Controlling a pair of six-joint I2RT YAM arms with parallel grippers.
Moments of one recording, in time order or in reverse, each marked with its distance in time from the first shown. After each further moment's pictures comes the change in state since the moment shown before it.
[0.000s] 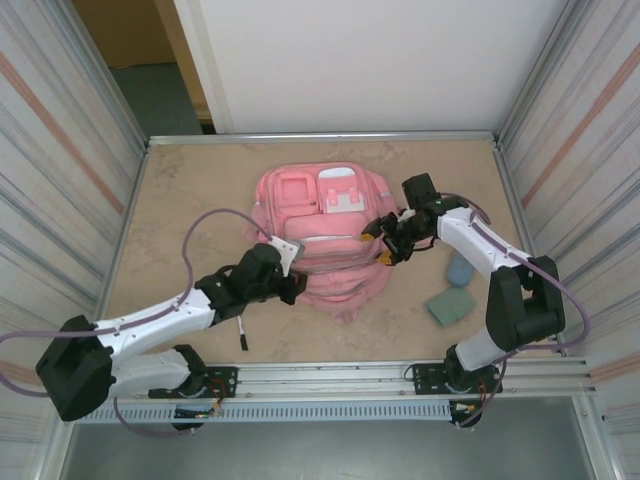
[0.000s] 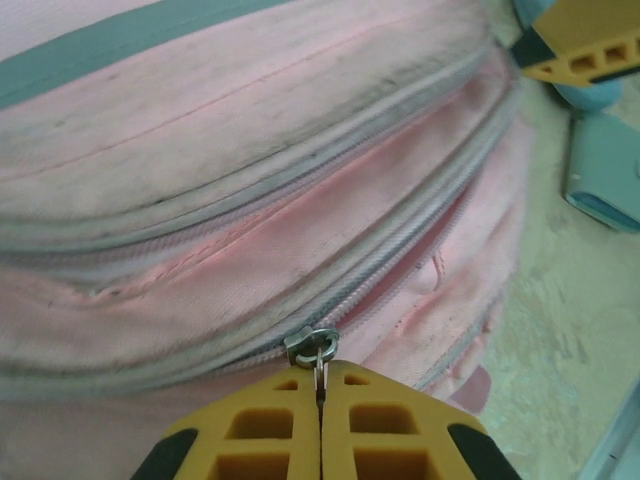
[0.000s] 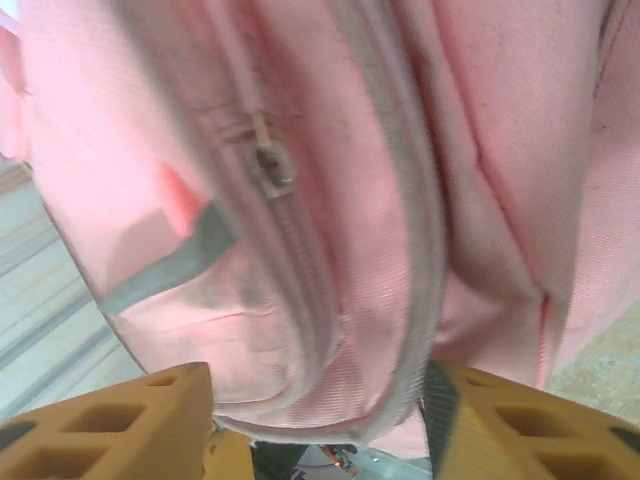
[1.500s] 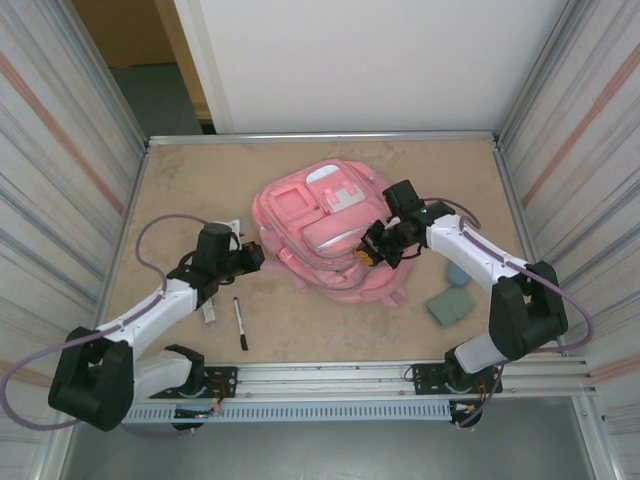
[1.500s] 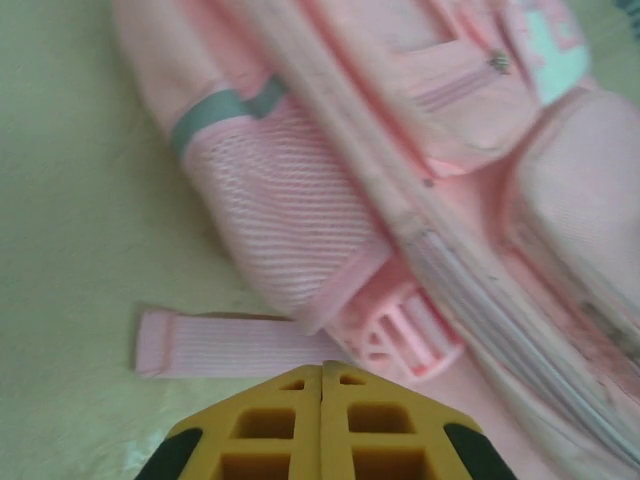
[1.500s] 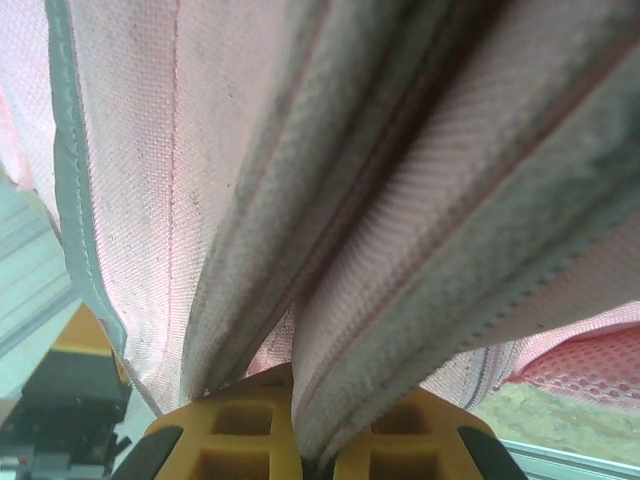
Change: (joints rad) left arm 0.507 0.010 -0.084 0.062 0.151 -0.171; right arm 0.148 -0.022 -0.006 0.008 0.078 0.122
